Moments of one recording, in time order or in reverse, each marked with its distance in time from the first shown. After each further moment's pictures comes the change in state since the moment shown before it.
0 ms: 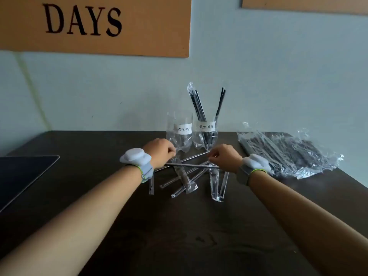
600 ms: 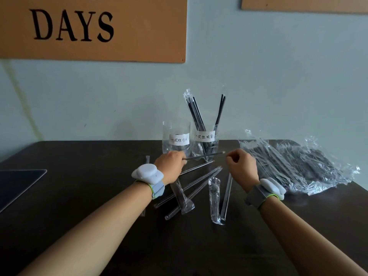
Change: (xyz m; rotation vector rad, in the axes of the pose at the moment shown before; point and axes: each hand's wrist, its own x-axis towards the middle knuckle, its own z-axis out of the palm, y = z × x) left_hand 0.037 0.019 0.041 0.083 -0.014 0.054; right_hand 0.022 0.050 0.012 0.321 0.480 0.202
